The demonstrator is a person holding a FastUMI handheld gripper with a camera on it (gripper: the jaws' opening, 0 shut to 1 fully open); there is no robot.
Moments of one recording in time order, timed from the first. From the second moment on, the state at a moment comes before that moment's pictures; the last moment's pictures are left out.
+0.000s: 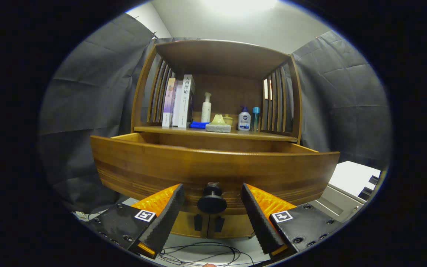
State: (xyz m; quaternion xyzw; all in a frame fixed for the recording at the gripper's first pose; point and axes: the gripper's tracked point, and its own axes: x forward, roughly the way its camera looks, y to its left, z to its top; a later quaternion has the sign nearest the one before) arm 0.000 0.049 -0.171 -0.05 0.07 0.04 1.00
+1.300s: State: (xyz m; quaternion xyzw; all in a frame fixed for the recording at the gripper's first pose) arm 0.056 0.038 -0.165 -0.06 0.08 0.04 0.99
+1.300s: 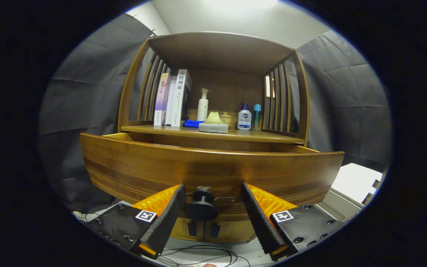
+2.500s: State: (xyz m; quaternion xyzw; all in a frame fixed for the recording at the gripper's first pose) arm 0.124 0.040 -0.164 -0.05 0.08 0.05 0.99
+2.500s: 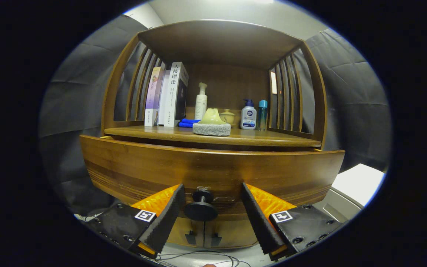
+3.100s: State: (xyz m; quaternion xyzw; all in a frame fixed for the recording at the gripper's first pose) arm 0.159 0.039 -0.165 -0.03 0.07 0.06 1.00
